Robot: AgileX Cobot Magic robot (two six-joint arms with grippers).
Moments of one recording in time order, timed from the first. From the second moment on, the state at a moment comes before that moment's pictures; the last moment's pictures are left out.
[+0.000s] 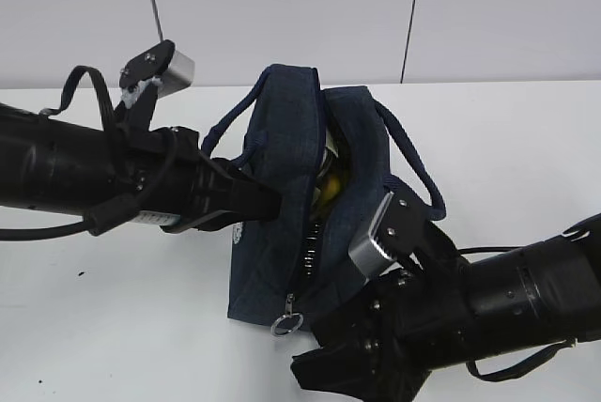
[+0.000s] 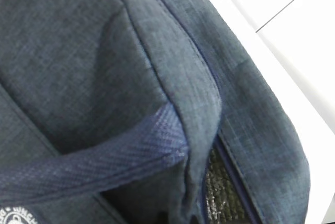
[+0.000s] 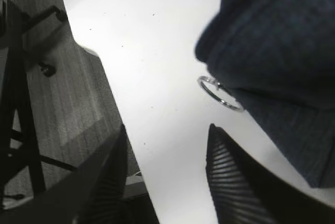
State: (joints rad) left arm -0.49 1.57 -0.78 -1.62 0.54 1.41; right arm 0.45 1.67 -0.56 1.79 0.76 -2.09
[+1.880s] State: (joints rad) left arm -0.49 1.57 -0.78 -1.62 0.56 1.41; right arm 0.45 1.45 -0.62 1.81 -0.69 -1.78
